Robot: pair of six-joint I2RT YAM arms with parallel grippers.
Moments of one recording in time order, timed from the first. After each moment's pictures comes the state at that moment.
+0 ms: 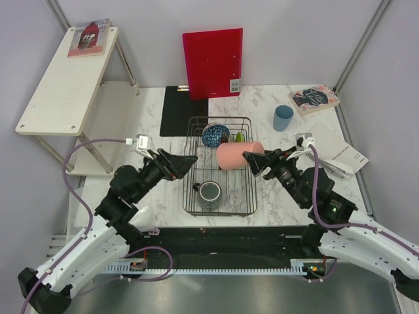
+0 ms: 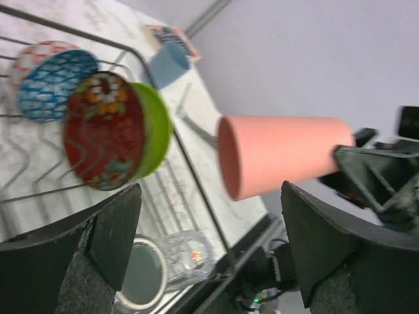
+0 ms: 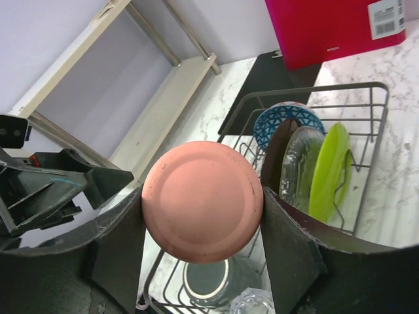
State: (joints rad) left arm -0.63 0.62 0.55 0.02 0.01 -0.80; right arm 0.94 0.64 0.71 -0.05 0.42 0.57
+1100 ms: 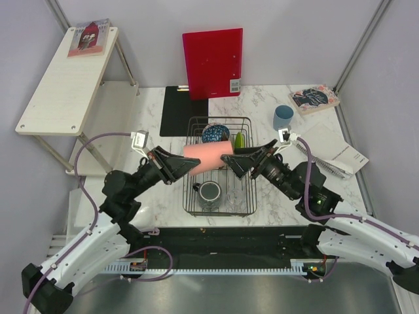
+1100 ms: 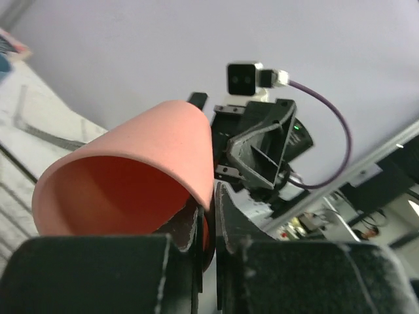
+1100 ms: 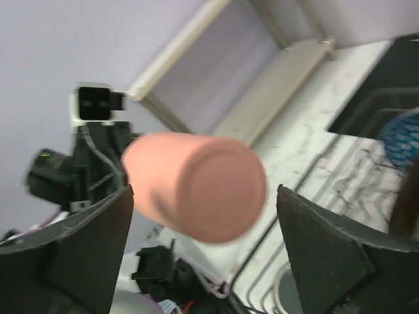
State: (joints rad) left arm -0.60 0.65 0.47 0.62 0.44 -1.12; right arm 0.95 0.79 0.70 0.31 0.09 0.72
